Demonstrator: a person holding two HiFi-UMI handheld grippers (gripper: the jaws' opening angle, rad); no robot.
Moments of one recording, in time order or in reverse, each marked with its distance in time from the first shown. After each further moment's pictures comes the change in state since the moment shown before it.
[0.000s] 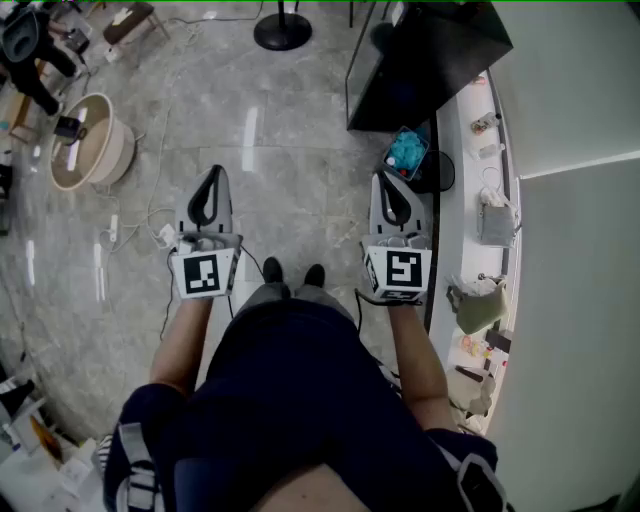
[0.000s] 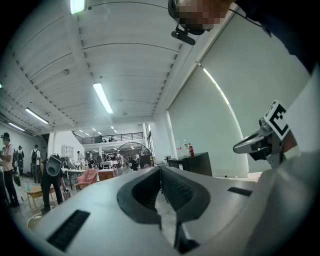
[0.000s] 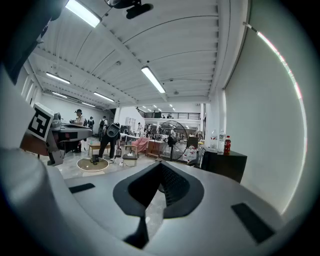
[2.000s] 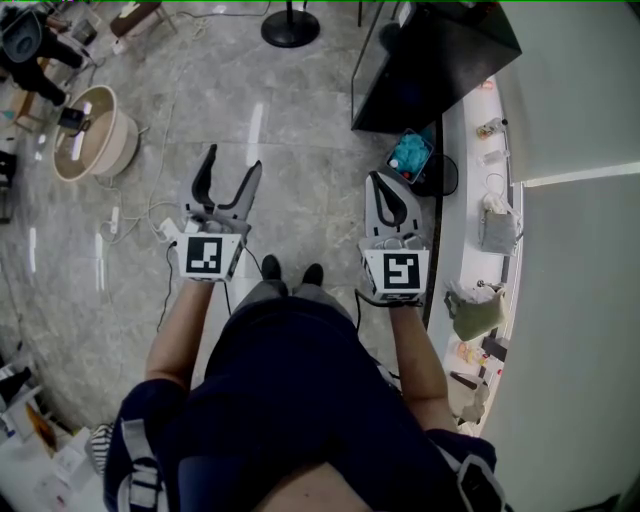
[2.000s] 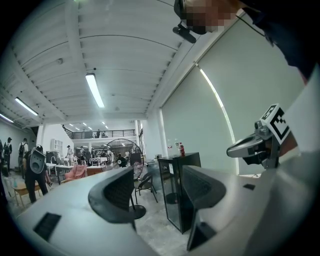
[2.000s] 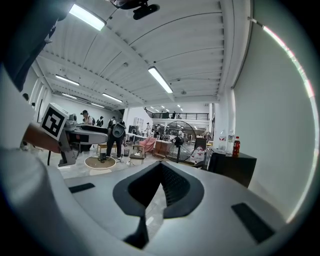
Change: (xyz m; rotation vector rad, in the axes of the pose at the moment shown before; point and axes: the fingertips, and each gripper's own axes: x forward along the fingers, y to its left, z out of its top) left arm 0.040 -0.032 -0.008 -0.026 0.032 -0.112; right arm 0.013 -0.003 -0.001 -0.025 -0.024 0.101
